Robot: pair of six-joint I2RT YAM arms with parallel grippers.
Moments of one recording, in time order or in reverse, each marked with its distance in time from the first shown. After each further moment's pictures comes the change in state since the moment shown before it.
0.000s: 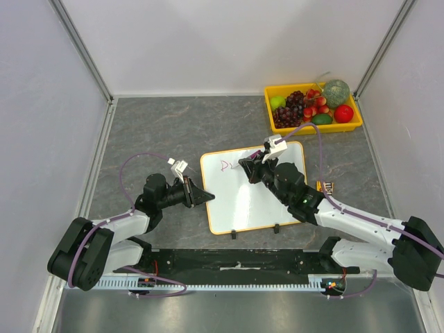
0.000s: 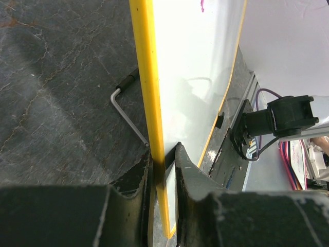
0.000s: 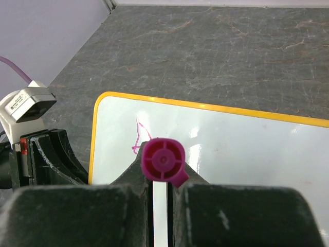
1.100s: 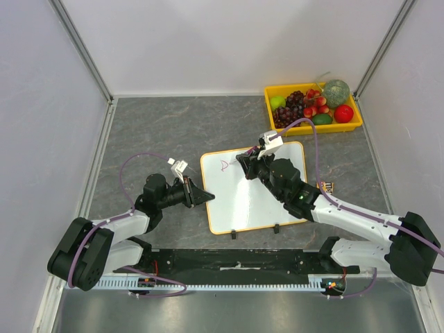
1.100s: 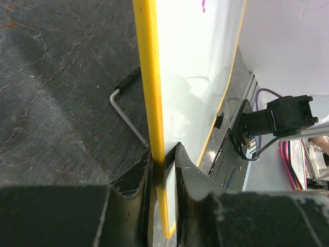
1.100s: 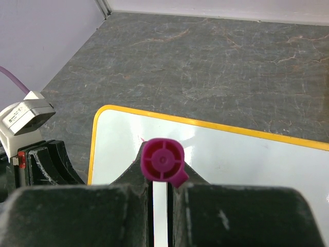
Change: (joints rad) left arm 0.000 0.000 -0.001 0.005 0.001 0.000; right arm 0.019 0.046 0.071 -0.015 0.039 -0.043
